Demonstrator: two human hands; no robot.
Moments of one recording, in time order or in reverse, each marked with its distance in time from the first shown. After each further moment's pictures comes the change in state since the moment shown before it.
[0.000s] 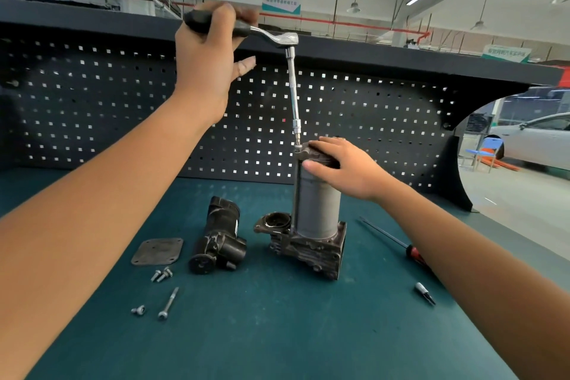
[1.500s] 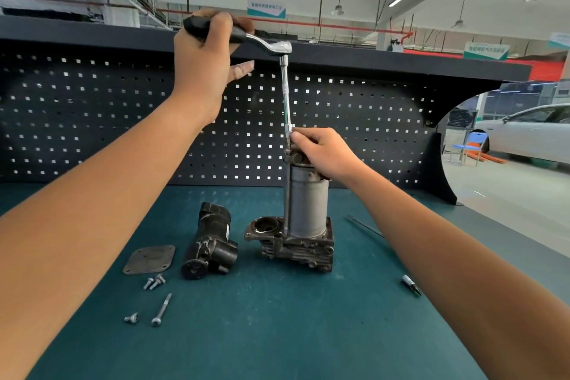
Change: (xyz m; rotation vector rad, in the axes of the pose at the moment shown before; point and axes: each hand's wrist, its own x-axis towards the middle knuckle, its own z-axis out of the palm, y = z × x) left_hand 0.009 0.000 0.013 -0.020 -0.047 0.009; right_hand 0.016 -0.020 -0.007 0.454 0.115 0.087
